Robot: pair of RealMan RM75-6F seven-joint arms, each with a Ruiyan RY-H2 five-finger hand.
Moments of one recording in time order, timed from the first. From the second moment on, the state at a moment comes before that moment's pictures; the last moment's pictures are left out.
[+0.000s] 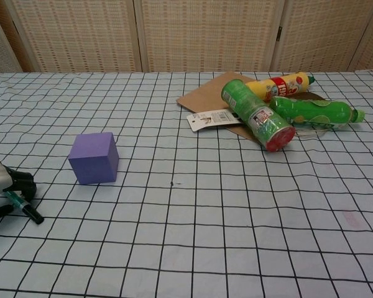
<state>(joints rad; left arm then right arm) -0.42 -1.56 0.14 -0.86 1.81 1.27 0.14 0.01 -1.10 -0.03 -1.67 -1.58 1.46 -0.18</state>
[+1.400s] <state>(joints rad) -0.35 -1.66 -0.01 -0.59 1.56 1.31 0.00 0.03 -1.11 -0.03 -1.67 -1.56 1.43 -0.19</state>
